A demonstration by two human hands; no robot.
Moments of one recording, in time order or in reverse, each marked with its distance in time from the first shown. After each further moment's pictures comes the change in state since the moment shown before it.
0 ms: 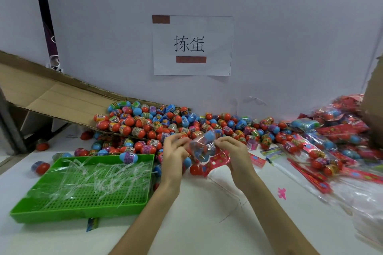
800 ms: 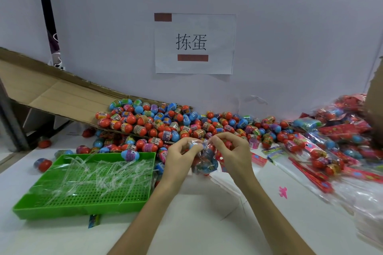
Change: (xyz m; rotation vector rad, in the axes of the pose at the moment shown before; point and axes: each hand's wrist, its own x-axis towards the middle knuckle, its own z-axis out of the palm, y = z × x) left_hand 0.003 -0.003 -0.002 0.205 -0.116 0.069; right_hand -0.012 -0.002 0.010 -0.362 0.068 -0.479
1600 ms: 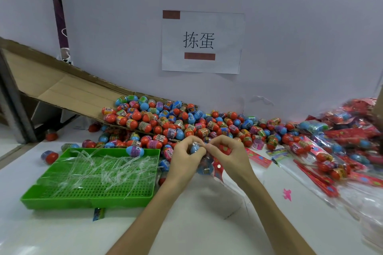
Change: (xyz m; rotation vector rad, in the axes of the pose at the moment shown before) left_hand -0.004 -0.003 0.001 0.050 -0.006 0.046; right_hand -0.002 0.007 0.005 -0.011 -0.242 0.019
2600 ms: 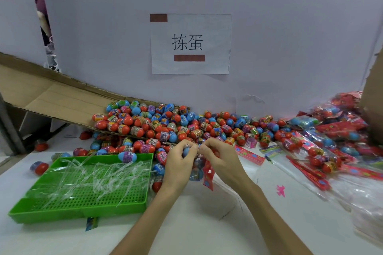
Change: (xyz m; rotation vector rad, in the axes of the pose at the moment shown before) left_hand -0.003 0.000 0.005 0.130 0.030 0.056; right_hand -0.003 0.005 0.000 -0.165 -0.062 -0.106
